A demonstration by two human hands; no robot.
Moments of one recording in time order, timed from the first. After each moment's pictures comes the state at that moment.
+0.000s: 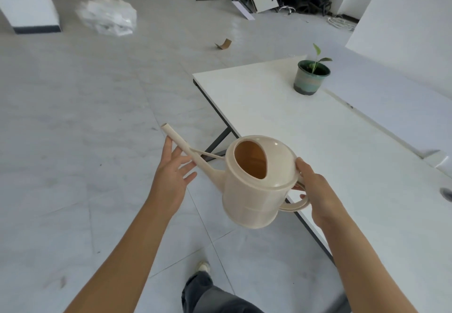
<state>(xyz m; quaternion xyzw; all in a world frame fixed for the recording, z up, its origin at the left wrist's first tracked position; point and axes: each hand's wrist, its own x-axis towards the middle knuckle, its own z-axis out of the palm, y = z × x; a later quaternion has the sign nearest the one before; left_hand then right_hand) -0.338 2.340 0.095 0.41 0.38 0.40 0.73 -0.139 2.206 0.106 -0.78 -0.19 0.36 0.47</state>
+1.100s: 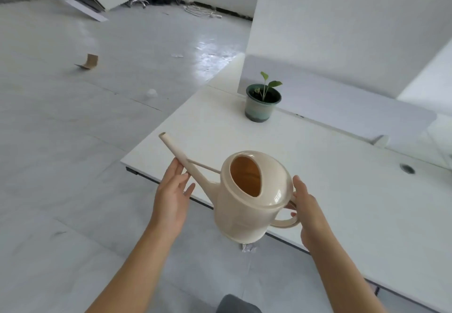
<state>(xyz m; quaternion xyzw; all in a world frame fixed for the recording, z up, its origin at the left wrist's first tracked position) -0.156 2.750 0.082 0.44 0.19 0.16 0.86 -0.093 2.536 0.109 -0.78 0.10 0.17 0.59</state>
